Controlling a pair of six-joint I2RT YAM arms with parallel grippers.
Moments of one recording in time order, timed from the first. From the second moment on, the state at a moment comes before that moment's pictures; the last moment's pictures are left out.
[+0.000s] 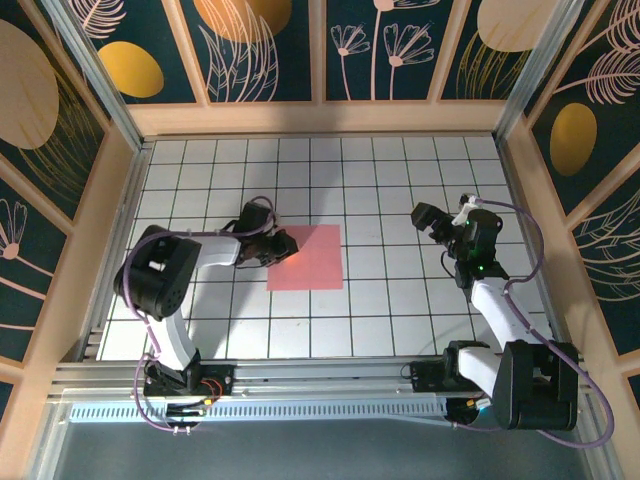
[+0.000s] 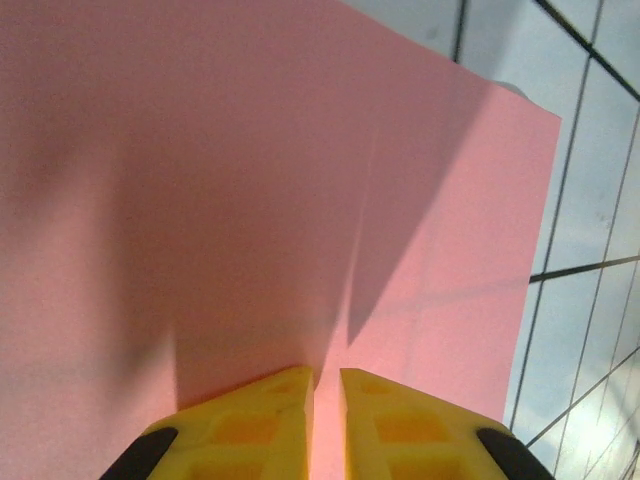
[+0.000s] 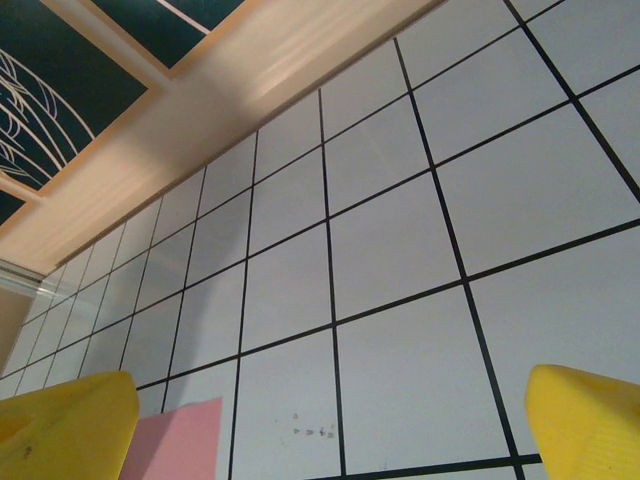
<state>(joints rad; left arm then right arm) -0.45 1.84 0.86 0.05 0.45 -0.84 0.00 1.06 0.48 0.19 -0.30 0.55</state>
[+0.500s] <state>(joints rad) -0.54 2.01 1.08 0.09 0.43 -0.93 0.00 1.08 0.50 0.11 -0.26 0.51</state>
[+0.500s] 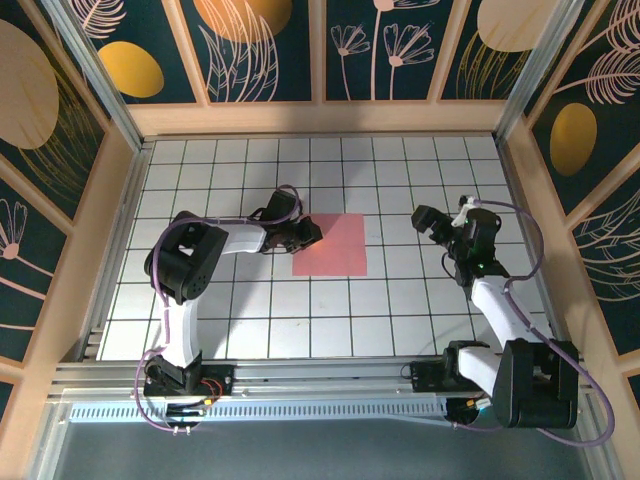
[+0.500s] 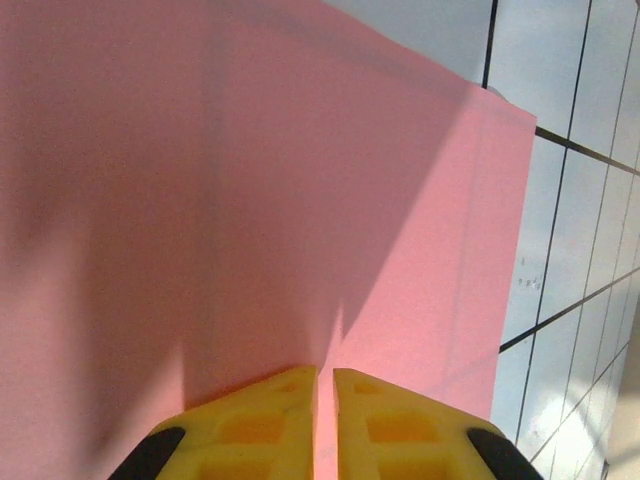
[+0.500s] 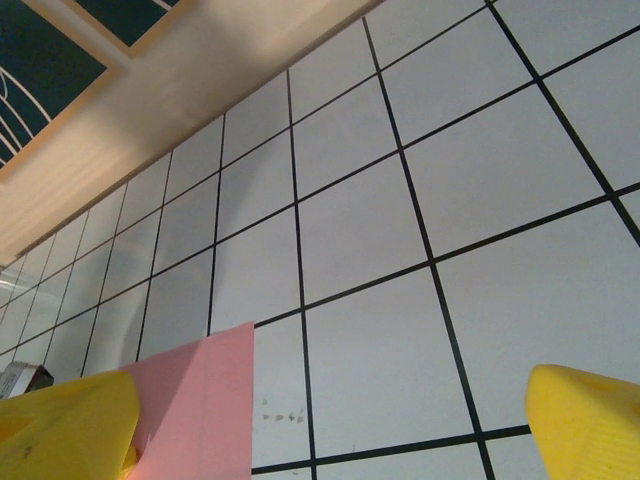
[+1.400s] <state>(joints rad) -0.54 1.60 0.81 0.14 0.25 -0.93 0.33 1.62 1.05 -0.17 -0.12 0.31</state>
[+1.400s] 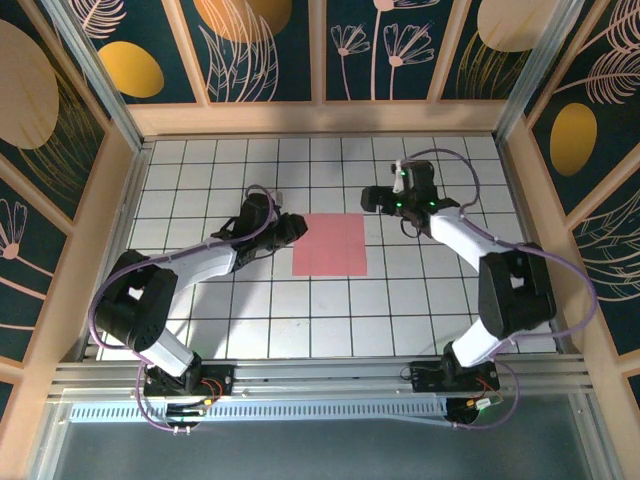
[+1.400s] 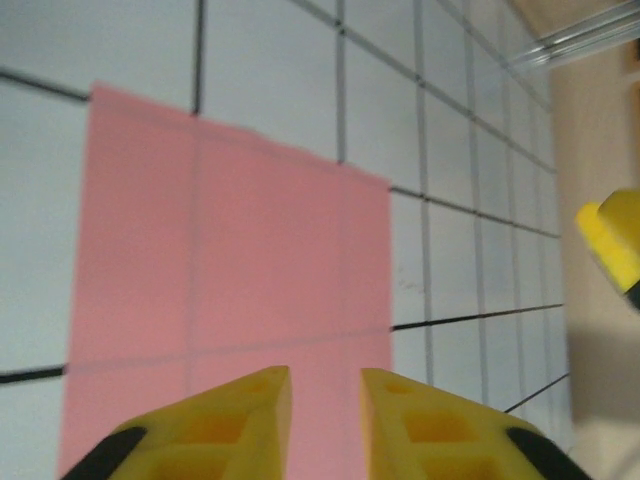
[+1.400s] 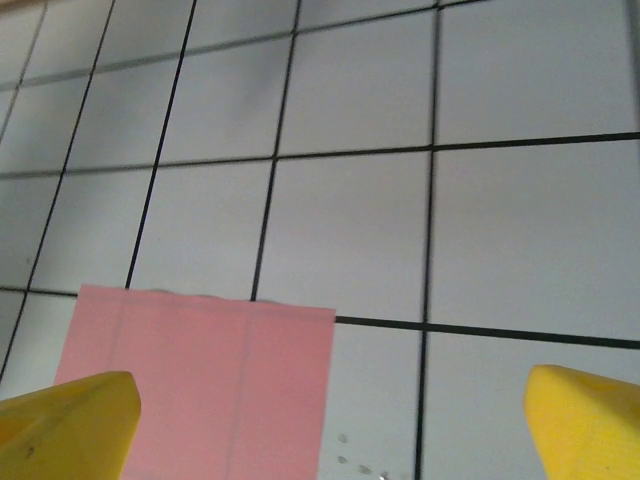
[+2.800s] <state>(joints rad) -0.55 1.84 0.85 0.10 0.36 -0.92 0.53 2.02 1.32 -0.34 -0.05 0.25</state>
